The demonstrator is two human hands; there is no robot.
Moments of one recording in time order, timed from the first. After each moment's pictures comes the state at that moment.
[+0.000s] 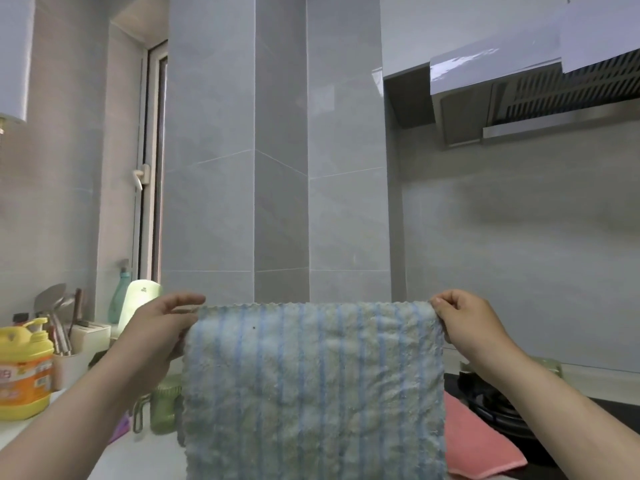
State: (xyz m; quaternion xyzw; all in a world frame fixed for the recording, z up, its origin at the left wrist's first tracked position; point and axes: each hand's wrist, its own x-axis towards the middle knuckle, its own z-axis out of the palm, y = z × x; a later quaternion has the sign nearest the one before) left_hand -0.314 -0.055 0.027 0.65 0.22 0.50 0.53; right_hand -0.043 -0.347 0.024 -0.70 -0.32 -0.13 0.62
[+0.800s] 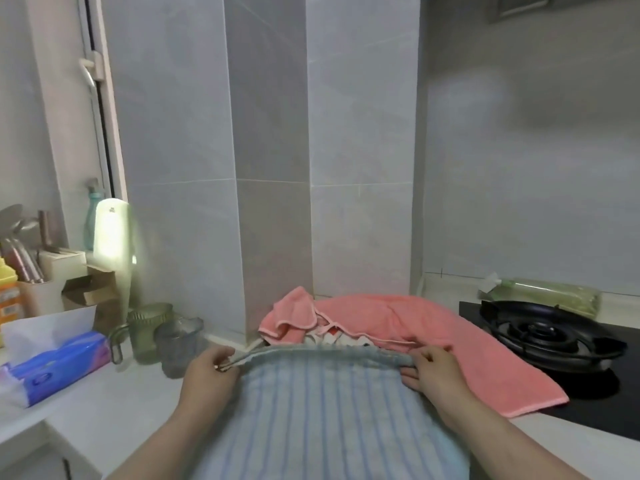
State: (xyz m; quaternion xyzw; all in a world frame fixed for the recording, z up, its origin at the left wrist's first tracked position) left_hand -0.182 0.019 -0.200 0.71 0.39 0.42 0.40; right_hand 0.062 -0.221 -0.212 -0.68 -0.16 0.14 0.70
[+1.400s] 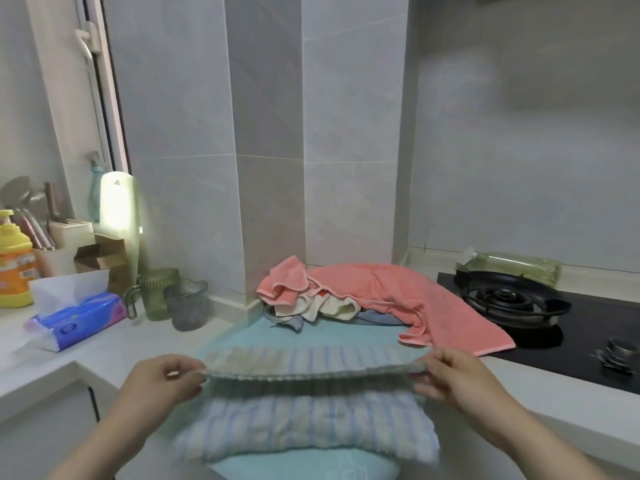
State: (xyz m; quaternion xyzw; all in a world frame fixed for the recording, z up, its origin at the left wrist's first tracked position) left_hand -0.307 -0.048 -0.193 0.70 0.36 0.36 0.50; right_hand -0.022 -0.346 -0.201 -0.68 -0.21 0.22 0.67
